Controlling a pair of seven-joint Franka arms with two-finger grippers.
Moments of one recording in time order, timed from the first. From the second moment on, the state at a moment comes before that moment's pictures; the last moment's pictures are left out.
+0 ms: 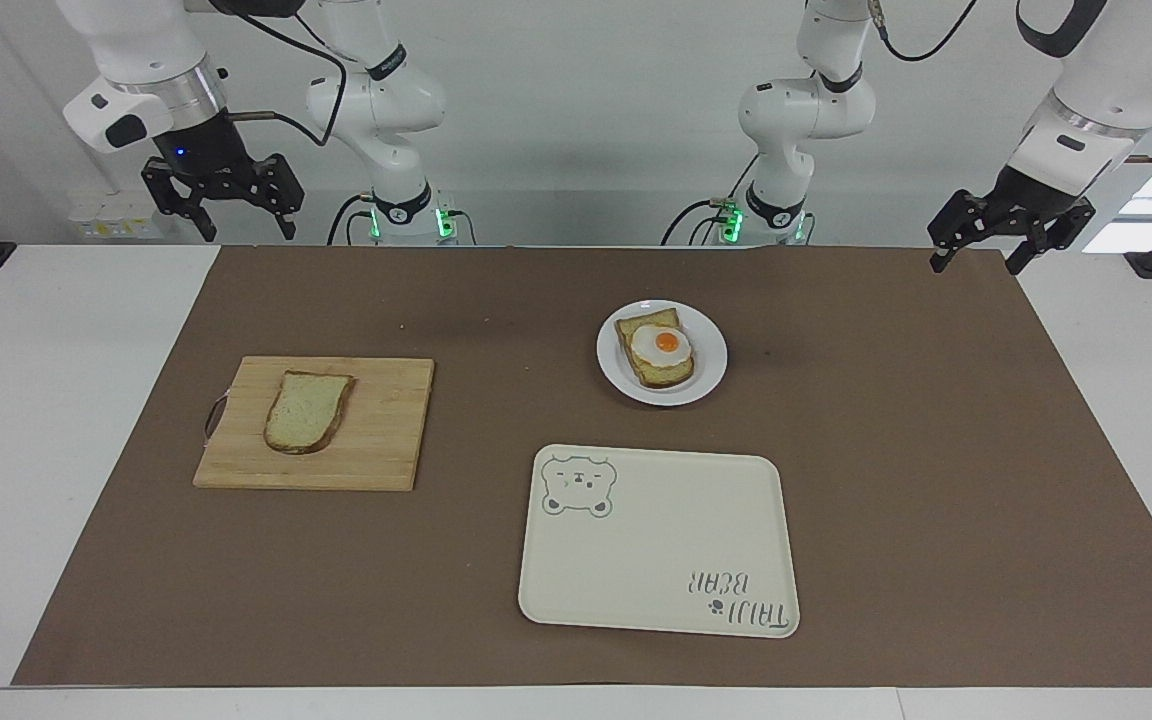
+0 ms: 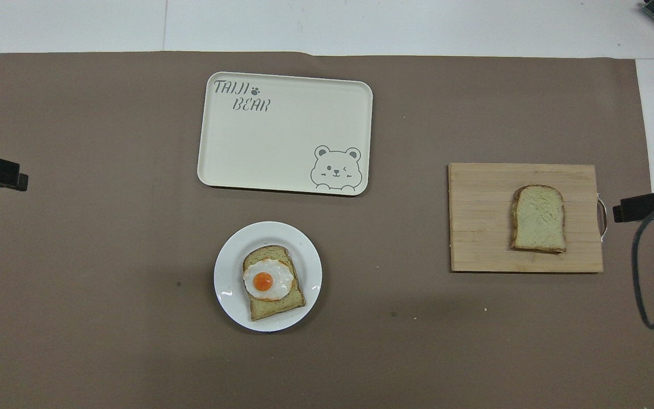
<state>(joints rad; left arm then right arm) 0.00 0.00 -0.01 -1.51 -0.03 1.53 0.06 0.08 -0.11 -0.12 -1.63 -0.02 1.53 -0.06</state>
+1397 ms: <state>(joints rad) 0.00 0.00 -0.01 -1.51 -0.03 1.53 0.06 -0.02 0.00 -0.12 -1.81 0.08 1.87 -0.22</state>
